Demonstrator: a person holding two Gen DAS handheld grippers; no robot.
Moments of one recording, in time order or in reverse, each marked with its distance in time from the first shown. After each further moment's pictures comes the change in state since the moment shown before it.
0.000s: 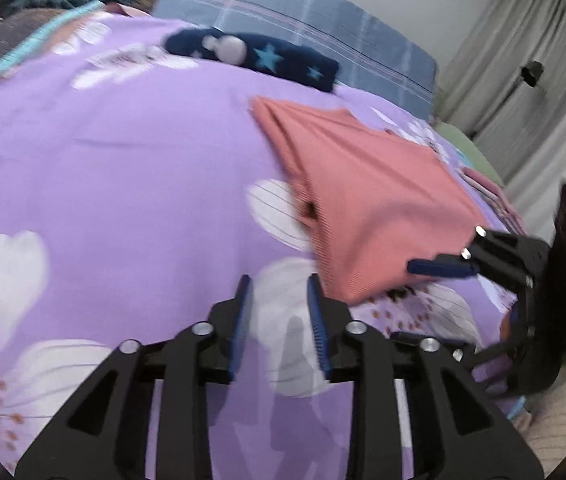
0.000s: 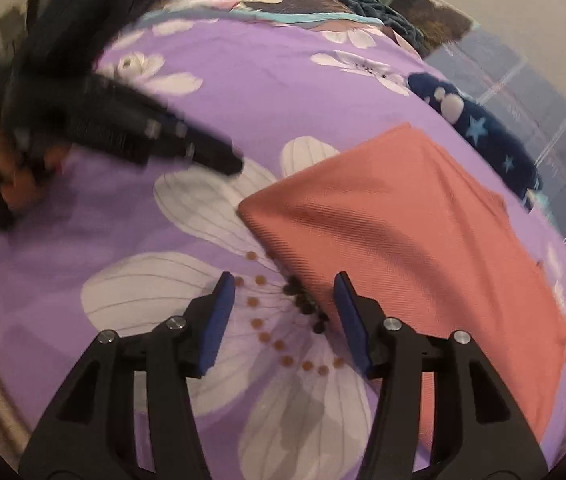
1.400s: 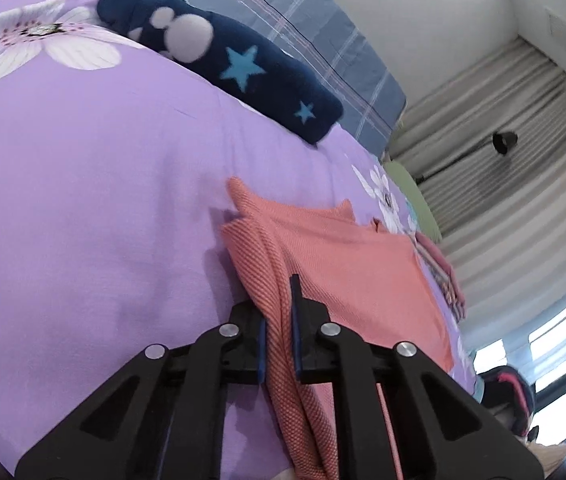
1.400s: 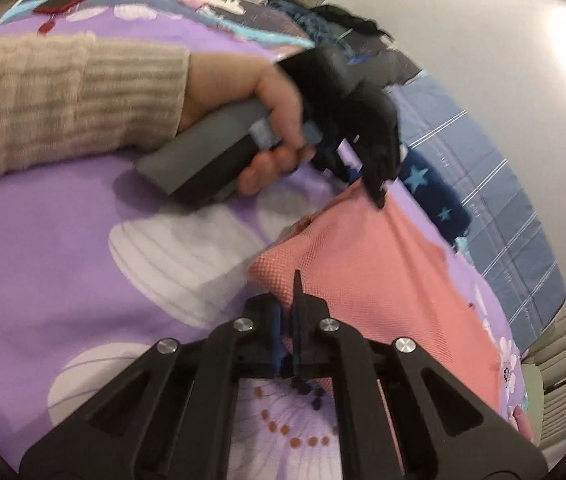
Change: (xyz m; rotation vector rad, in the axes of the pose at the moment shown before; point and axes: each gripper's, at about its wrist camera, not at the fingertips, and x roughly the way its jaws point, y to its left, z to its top) left arm 0.150 0.039 0.142 -0.173 0.047 -0.387; right arm 0.036 0.032 0.027 -0.065 -0.059 -0.347
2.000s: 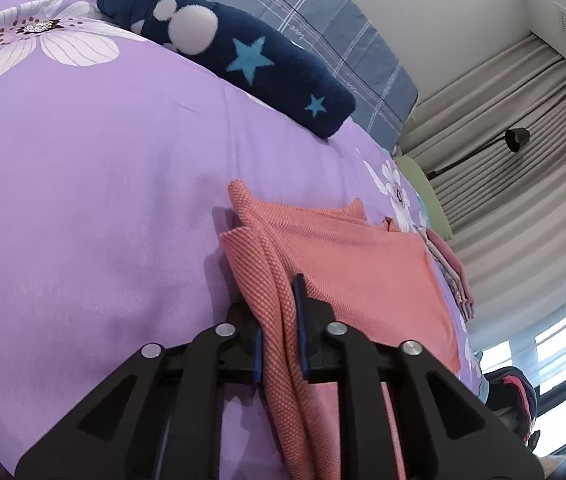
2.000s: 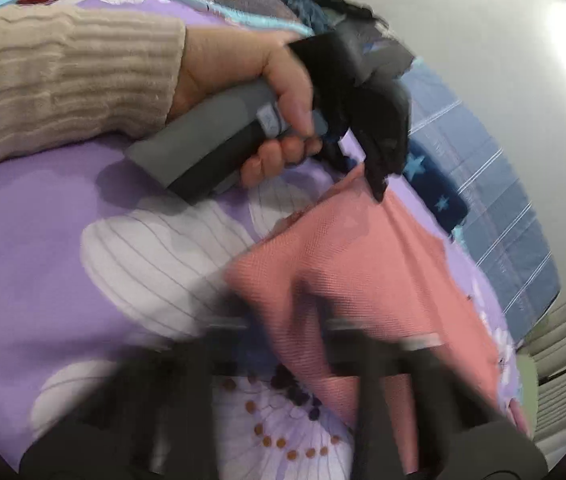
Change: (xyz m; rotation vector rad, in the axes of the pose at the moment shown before) left arm 0.012 -0.004 0.009 -0.005 0.039 0.046; right arm 0.018 -0.002 0.008 0.029 0.064 -0.032
